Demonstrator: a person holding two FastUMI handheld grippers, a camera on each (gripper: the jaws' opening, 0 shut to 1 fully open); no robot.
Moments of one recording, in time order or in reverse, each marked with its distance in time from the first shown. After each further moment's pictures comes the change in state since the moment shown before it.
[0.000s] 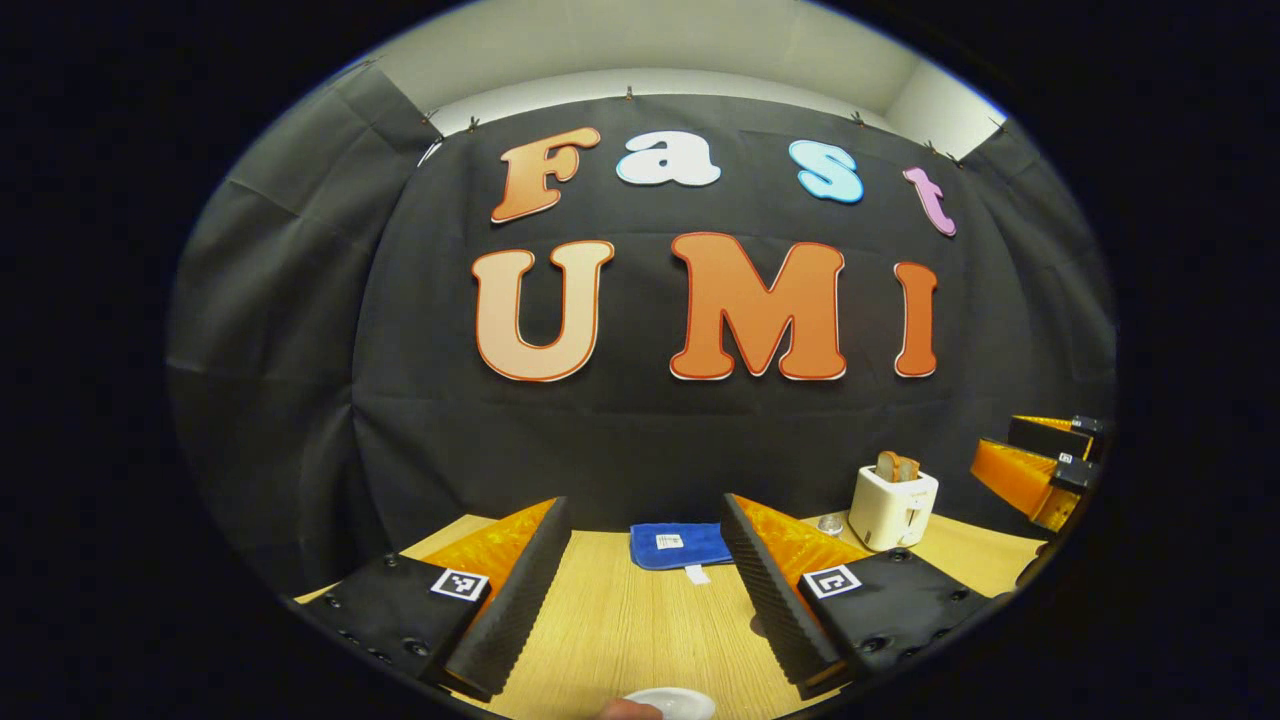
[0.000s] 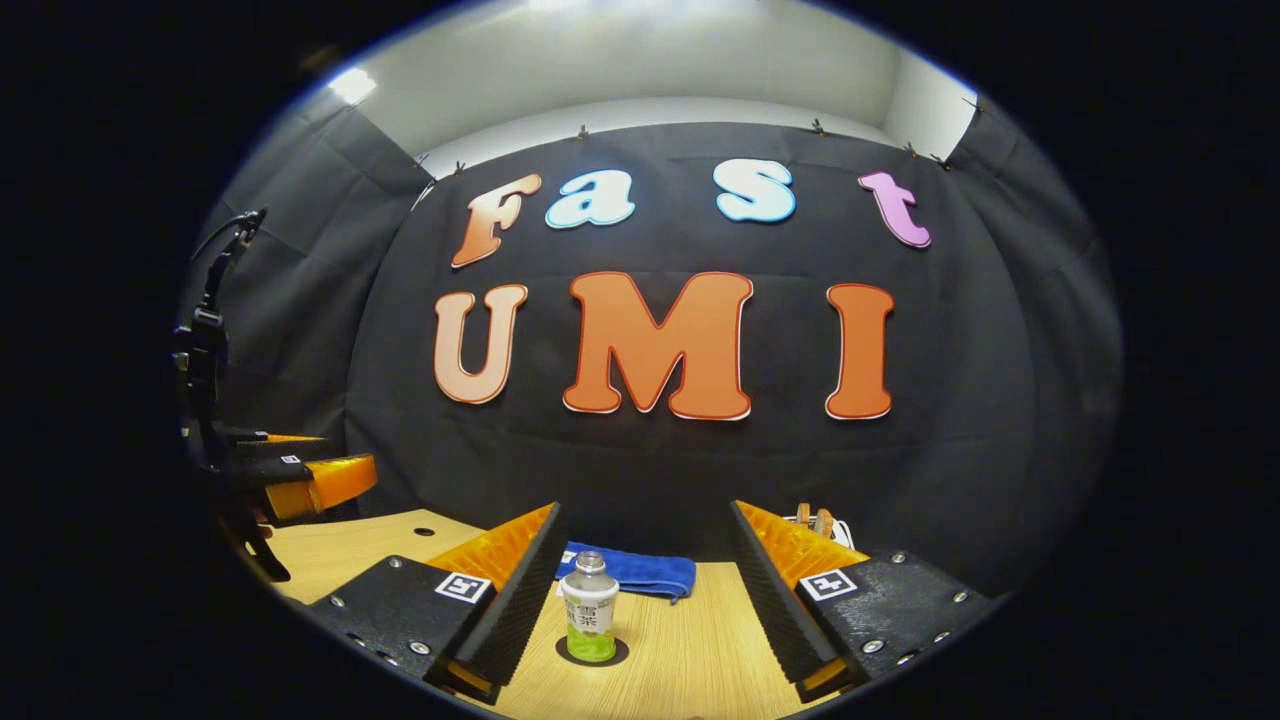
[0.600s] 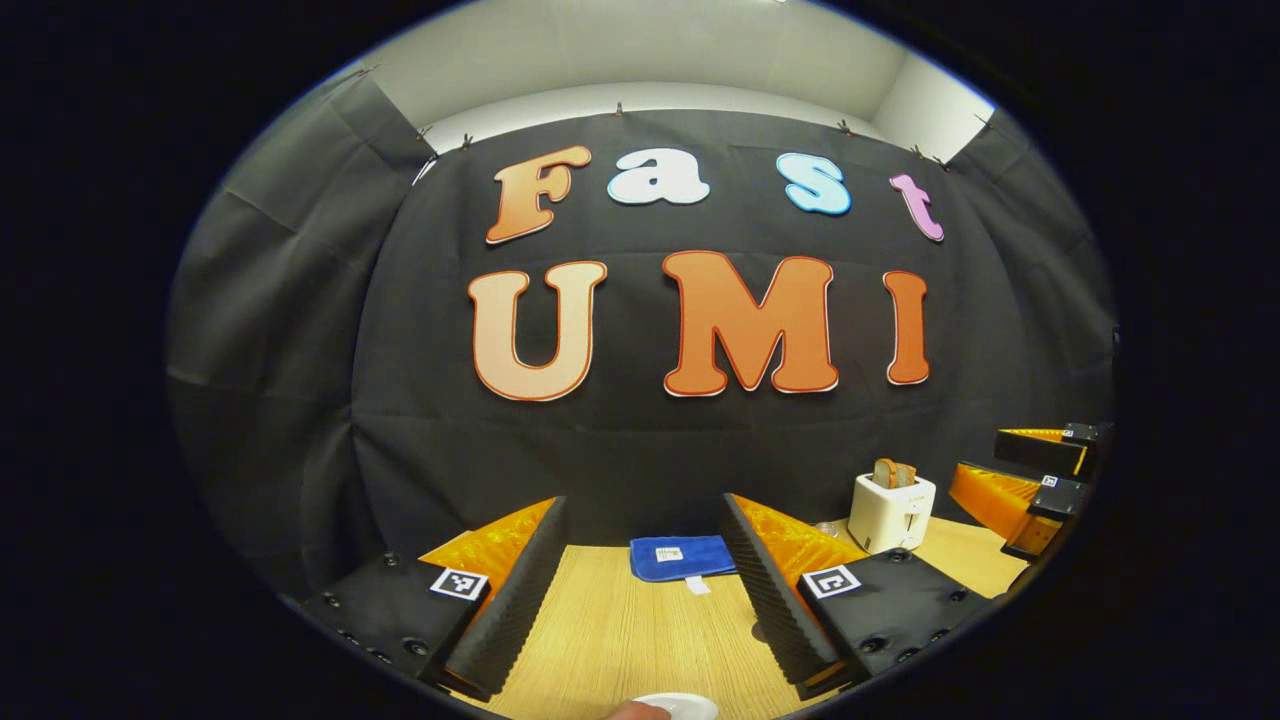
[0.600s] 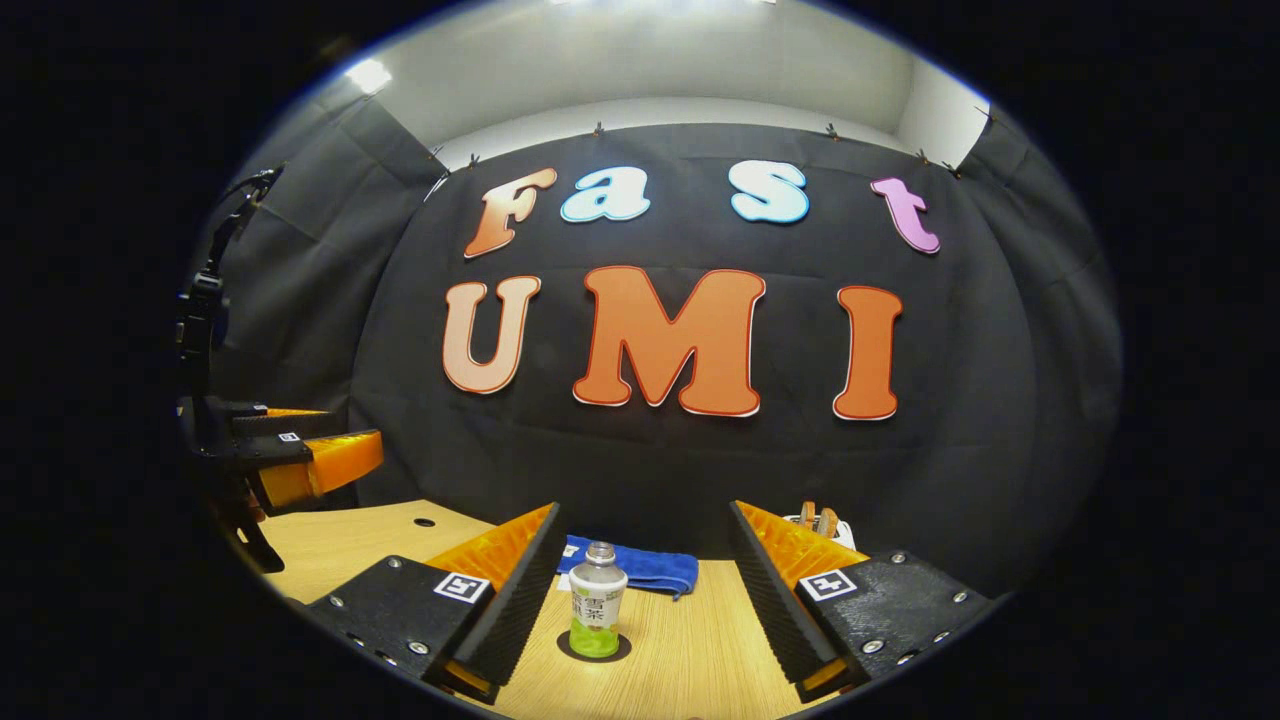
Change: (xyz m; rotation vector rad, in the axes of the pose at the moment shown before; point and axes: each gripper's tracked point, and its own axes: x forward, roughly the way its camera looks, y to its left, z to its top) left arm -0.009 -0.010 0.002 0.044 -0.052 -0.024; right arm -0.002 0.016 -0.012 -0.039 0.006 0.016
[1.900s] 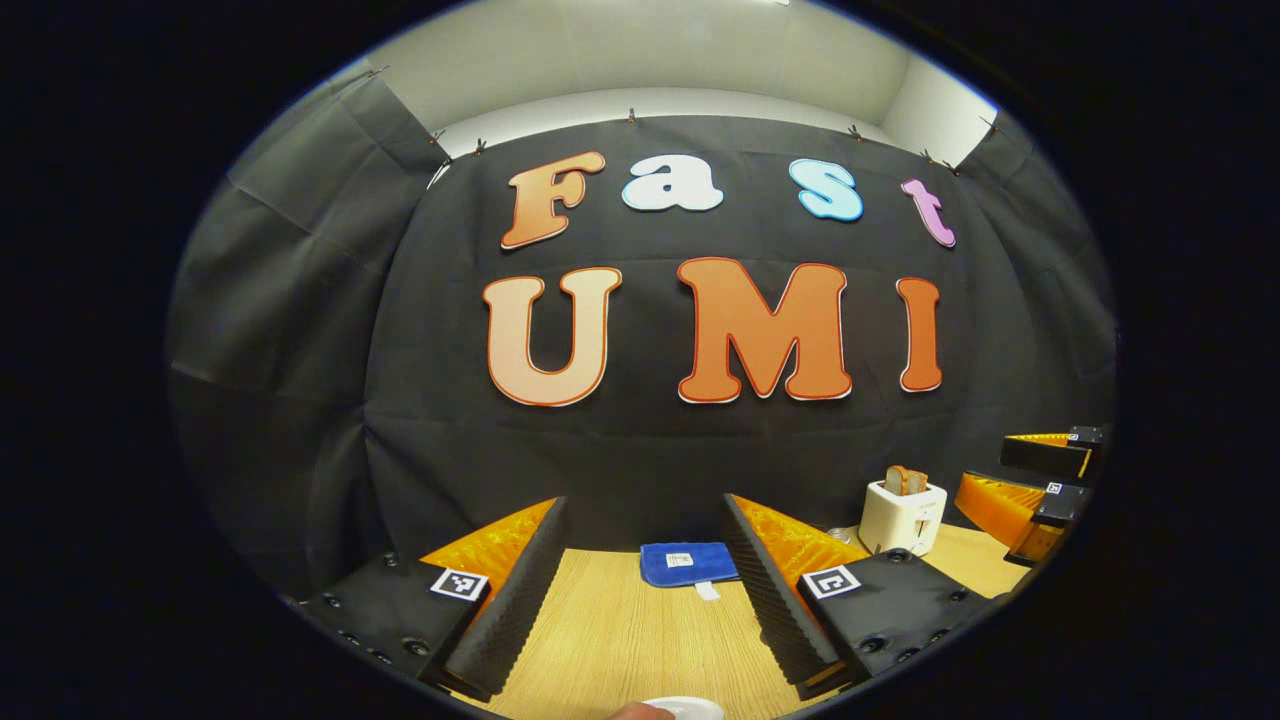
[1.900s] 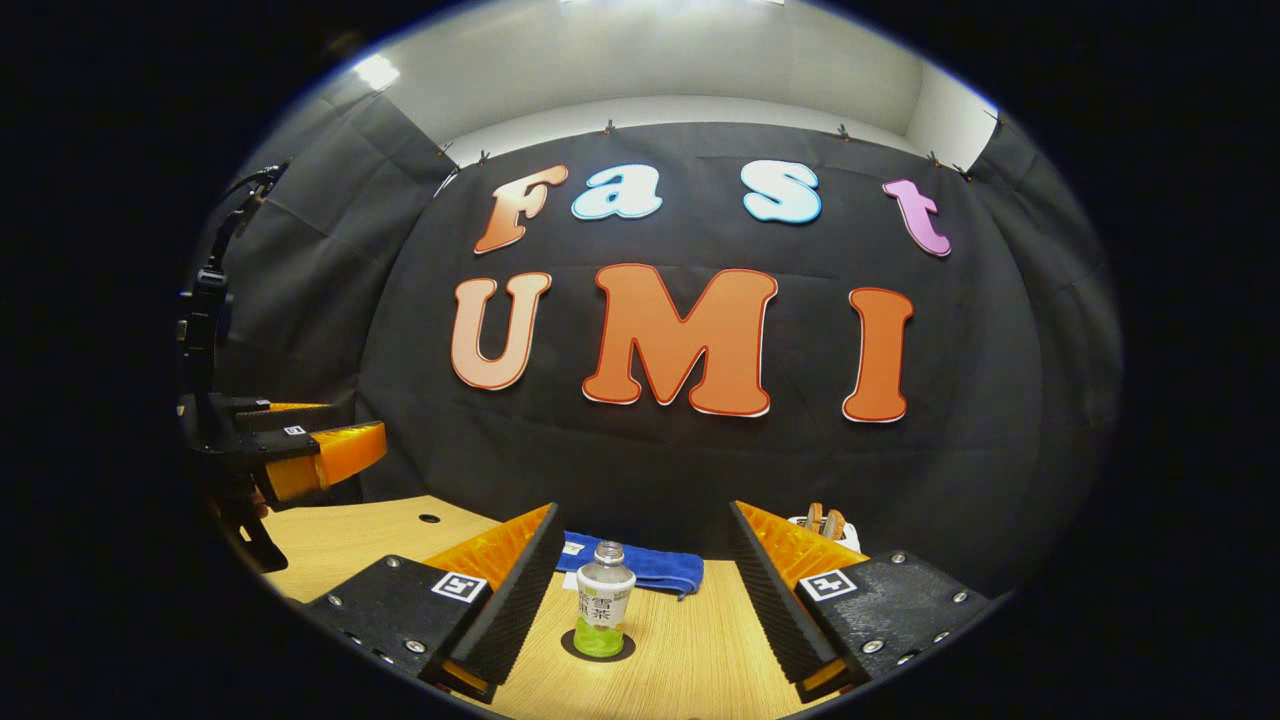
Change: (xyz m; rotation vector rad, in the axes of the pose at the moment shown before) left arm 0.001 0.012 0.000 -0.017 -0.022 0.041; right arm 0.001 0.008 0.000 -0.013 0.005 0.023
